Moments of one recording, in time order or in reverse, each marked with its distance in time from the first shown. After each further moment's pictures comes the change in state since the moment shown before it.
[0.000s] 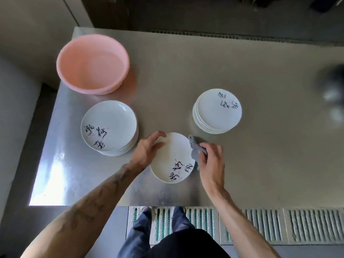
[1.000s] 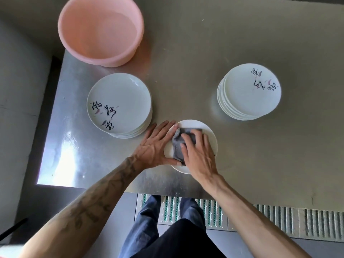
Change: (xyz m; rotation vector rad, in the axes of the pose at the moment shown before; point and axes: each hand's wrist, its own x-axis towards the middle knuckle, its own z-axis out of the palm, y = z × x) left_hand -0.029 -0.067 0.014 0.635 -0.176 0.209; right_hand -0.005 0.019 0.110 -0.429 -0.243 -0.436
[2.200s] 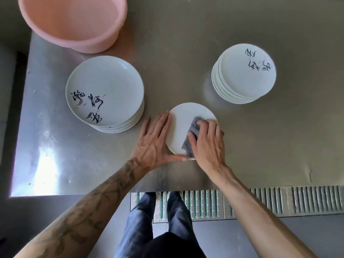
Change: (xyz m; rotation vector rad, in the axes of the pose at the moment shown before) left_hand -0.007 0.012 0.025 0.057 0.252 0.007; right_hand -0.011 0.018 0.010 -0.282 0.126 0.219
